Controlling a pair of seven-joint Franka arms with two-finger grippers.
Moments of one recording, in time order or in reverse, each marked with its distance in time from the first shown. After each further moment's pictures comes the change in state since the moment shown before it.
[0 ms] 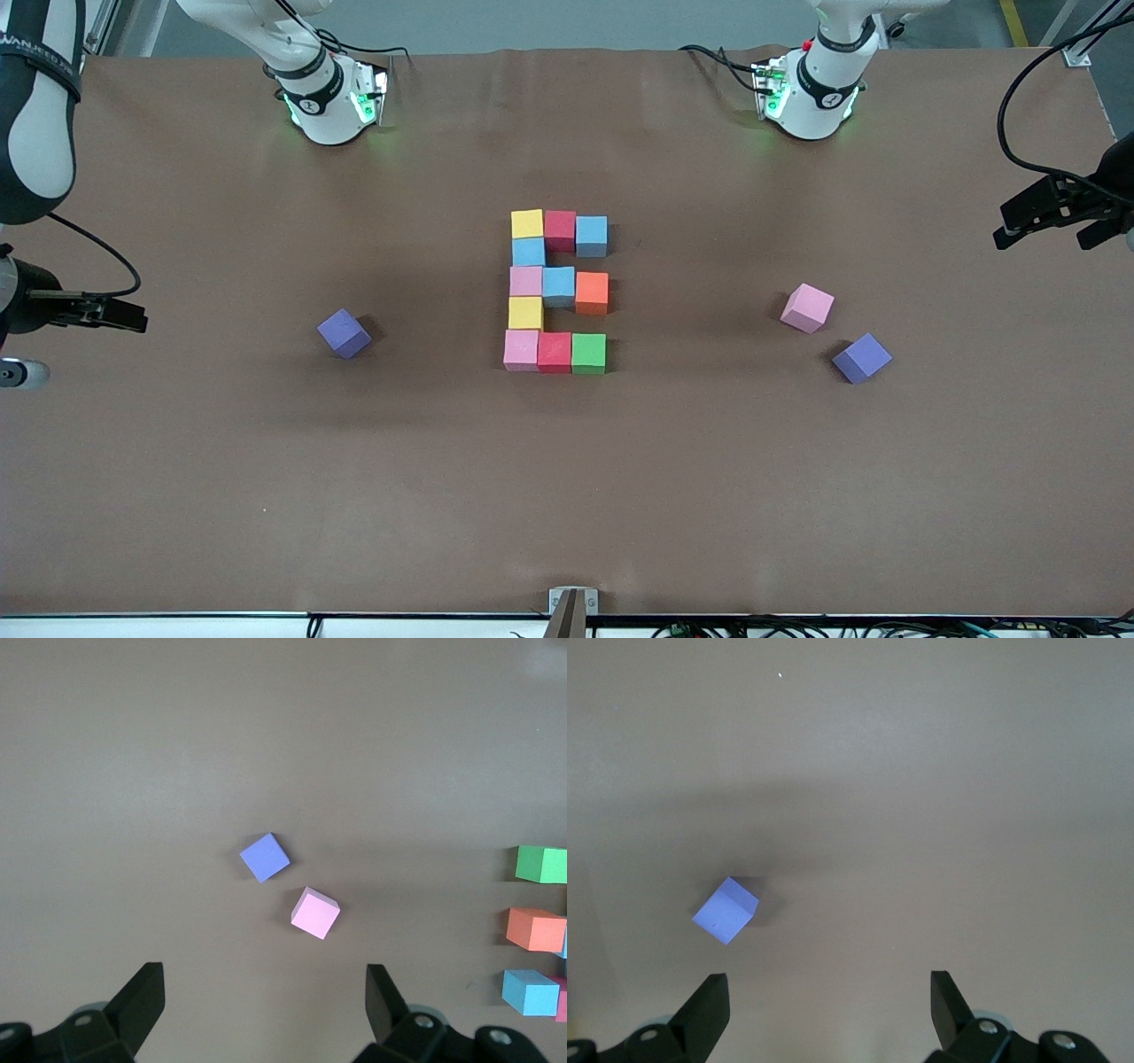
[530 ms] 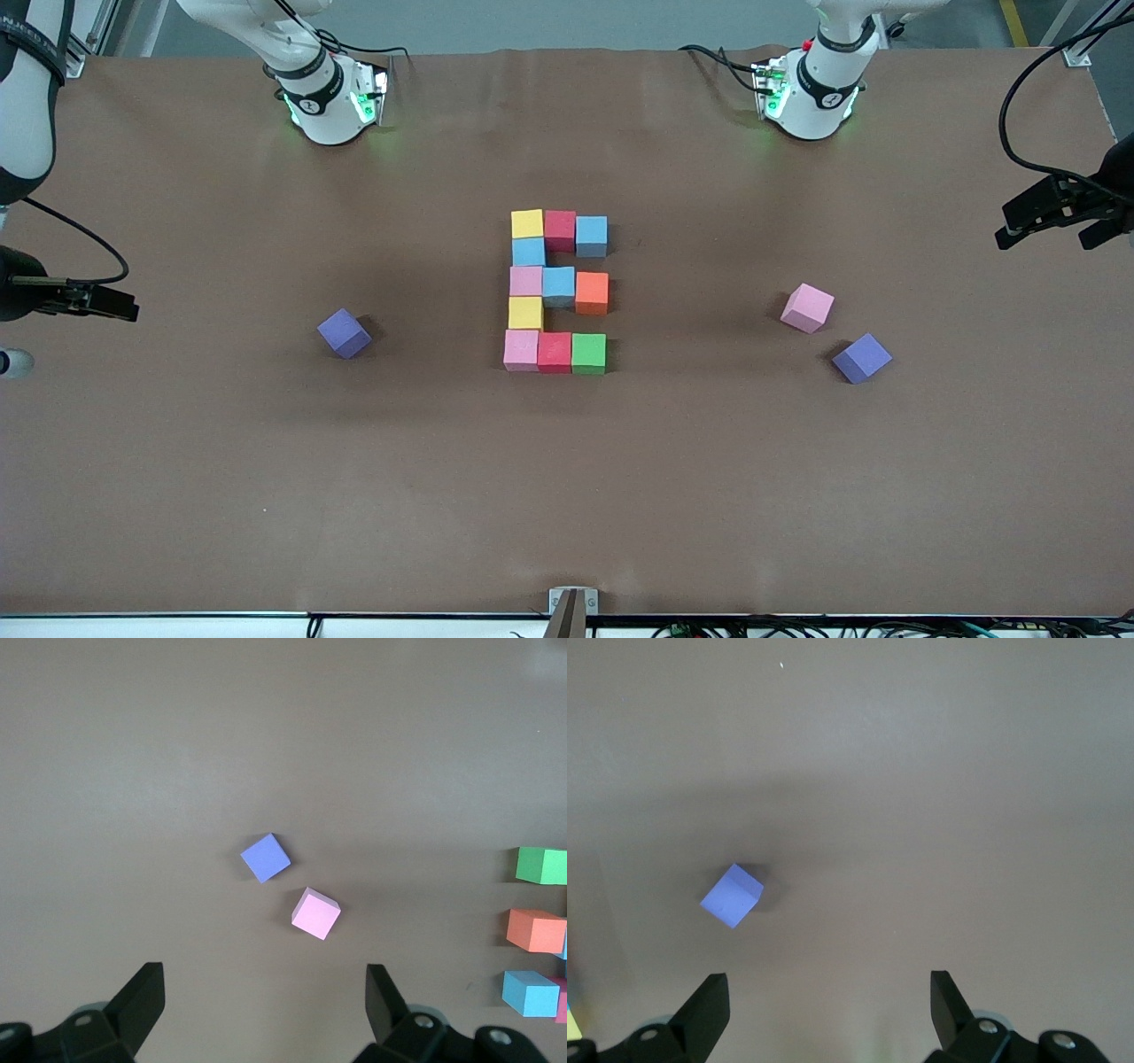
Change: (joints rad) left arm 0.002 0.000 0.000 0.001 0.000 0.001 0.000; right arm -0.008 -0.003 0.010 0.042 0.007 -0.067 0.011
